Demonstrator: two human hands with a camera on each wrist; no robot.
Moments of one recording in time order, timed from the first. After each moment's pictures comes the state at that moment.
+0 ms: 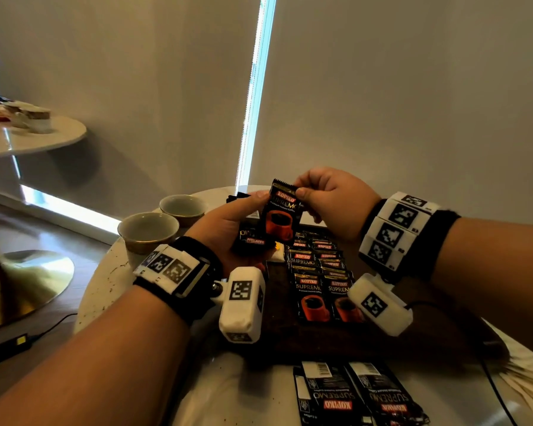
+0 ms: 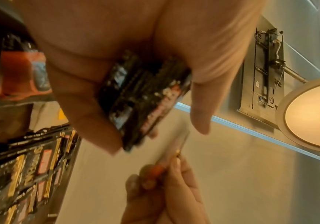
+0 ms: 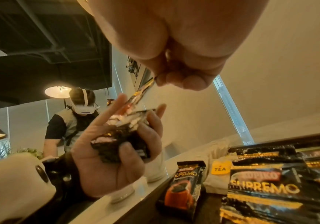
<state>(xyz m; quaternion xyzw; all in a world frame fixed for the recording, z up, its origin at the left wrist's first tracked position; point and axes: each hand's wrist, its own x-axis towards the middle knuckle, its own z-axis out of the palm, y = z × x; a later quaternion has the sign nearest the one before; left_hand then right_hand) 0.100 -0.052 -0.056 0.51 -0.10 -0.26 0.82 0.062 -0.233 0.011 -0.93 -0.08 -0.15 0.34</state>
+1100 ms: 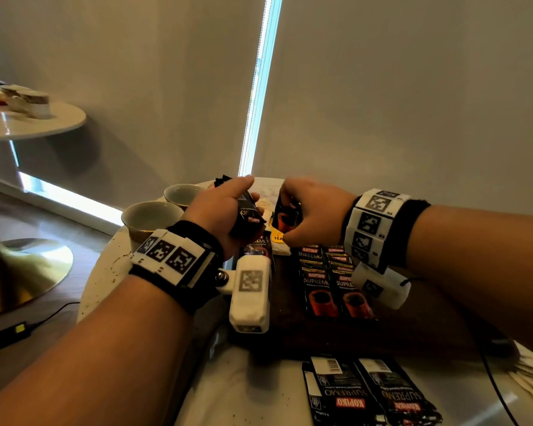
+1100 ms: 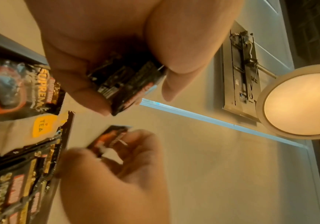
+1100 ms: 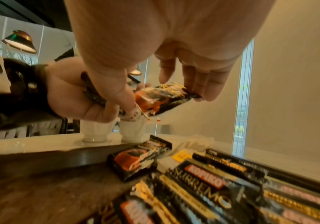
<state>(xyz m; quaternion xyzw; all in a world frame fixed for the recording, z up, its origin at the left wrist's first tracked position) 0.105 -0.044 -0.049 0.48 0.00 -0.17 0.86 0.081 -0.214 0.002 -0.99 -0.10 -0.03 0.05</state>
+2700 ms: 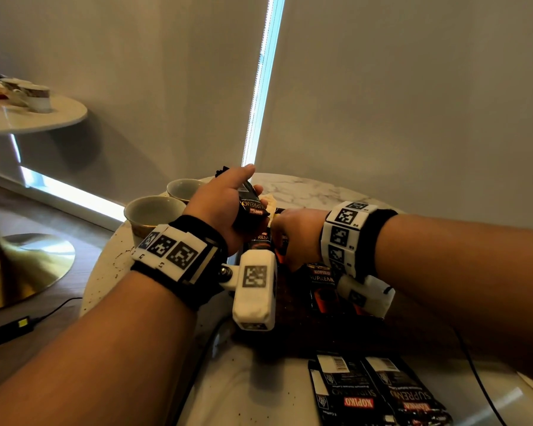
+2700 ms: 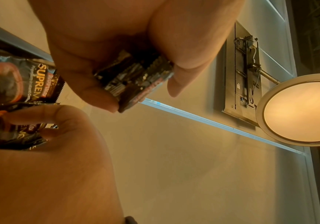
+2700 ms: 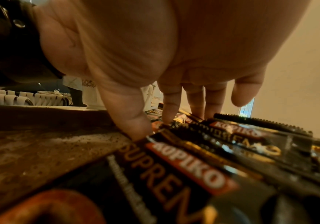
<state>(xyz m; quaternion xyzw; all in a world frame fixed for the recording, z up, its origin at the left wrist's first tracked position) 0.104 -0.042 -0.045 0.44 0.01 -0.19 0.88 0.102 -0.193 -0.038 -0.98 -0.08 0.12 -0.10</state>
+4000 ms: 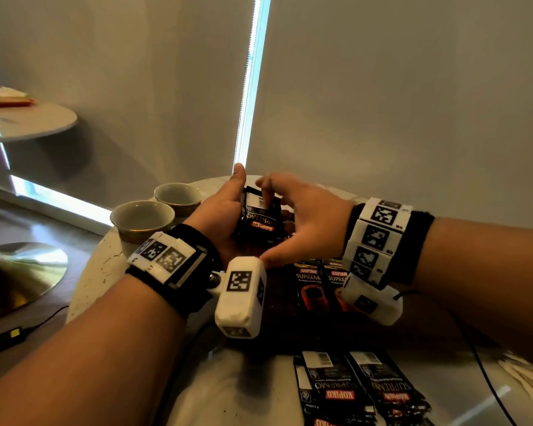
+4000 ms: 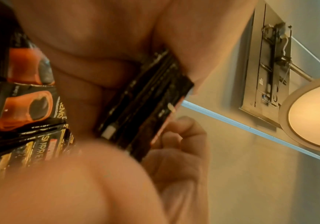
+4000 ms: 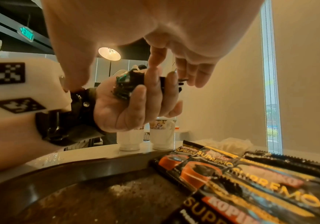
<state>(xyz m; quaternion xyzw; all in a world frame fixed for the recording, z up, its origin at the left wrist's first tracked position) 0.094 -0.053 -0.045 0.43 -0.07 -0.35 0.83 0.045 -0.207 0.002 -0.96 -0.21 -0.04 0.20</state>
